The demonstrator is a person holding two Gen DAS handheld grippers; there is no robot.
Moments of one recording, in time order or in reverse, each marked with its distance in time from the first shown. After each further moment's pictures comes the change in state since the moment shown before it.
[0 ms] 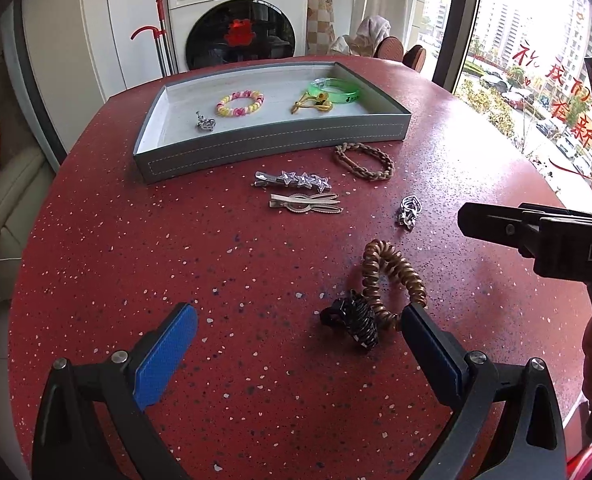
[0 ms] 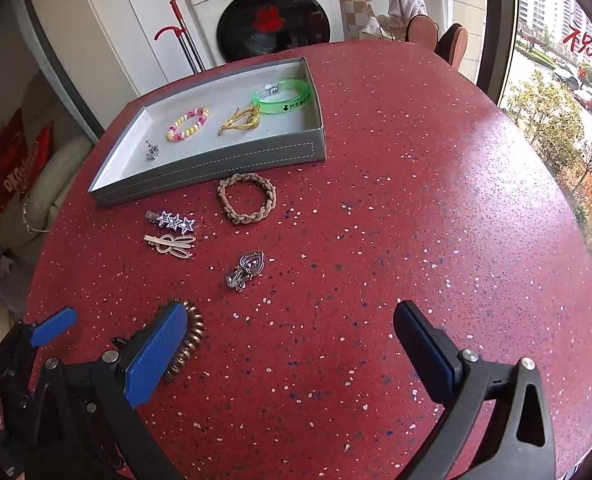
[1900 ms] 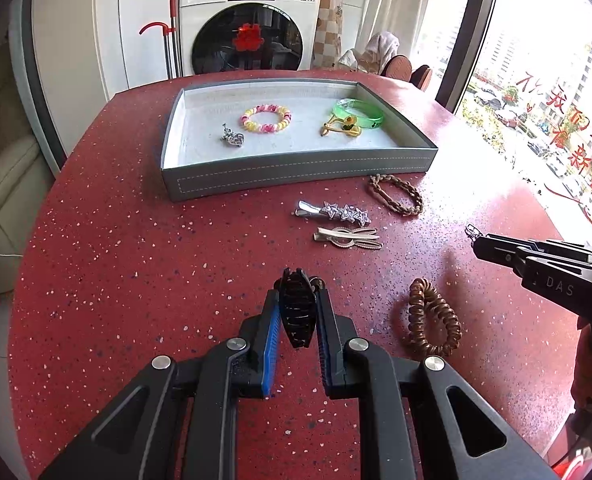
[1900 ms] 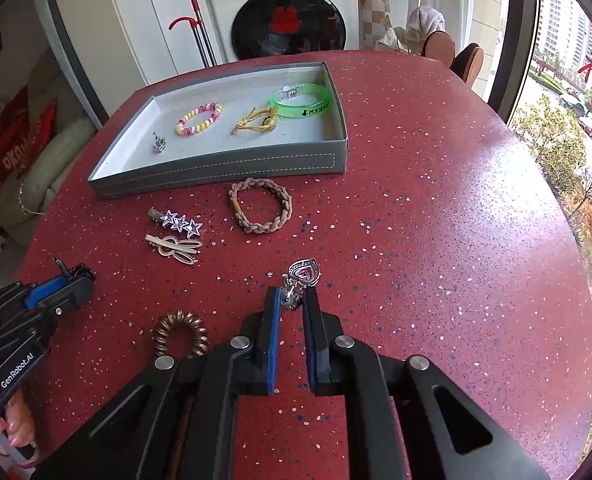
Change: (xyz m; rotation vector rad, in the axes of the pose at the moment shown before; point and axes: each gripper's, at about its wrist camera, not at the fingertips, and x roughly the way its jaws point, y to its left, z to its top) left arm -0.002 0.046 0.020 -0.033 -0.034 -0.065; right arm 0.009 0.018 0.011 -0.085 -0.015 -0.029
